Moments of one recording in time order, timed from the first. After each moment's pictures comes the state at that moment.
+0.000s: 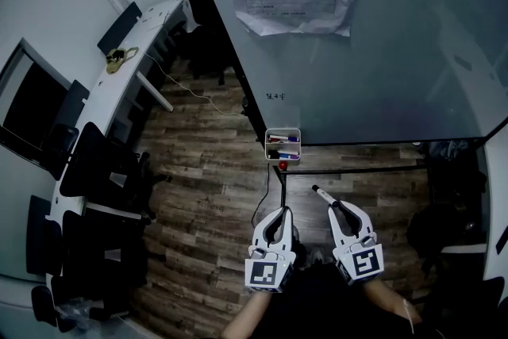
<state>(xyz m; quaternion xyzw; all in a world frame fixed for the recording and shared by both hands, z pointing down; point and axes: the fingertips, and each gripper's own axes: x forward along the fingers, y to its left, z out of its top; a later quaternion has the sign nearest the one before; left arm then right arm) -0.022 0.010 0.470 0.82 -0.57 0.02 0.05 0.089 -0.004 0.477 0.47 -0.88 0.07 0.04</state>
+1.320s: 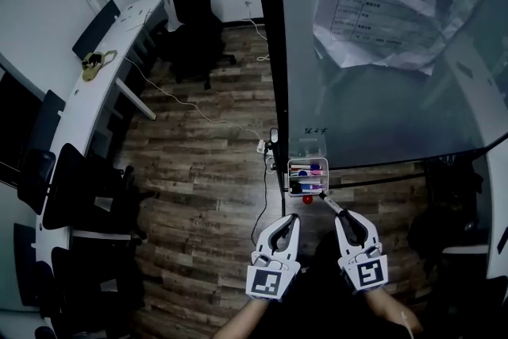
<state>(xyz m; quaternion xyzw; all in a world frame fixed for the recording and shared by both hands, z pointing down) -0.105 -0.099 0.496 0.86 -0.51 -0.01 0.09 -0.002 -0.098 0.514 0.51 -0.86 0.06 0.05</state>
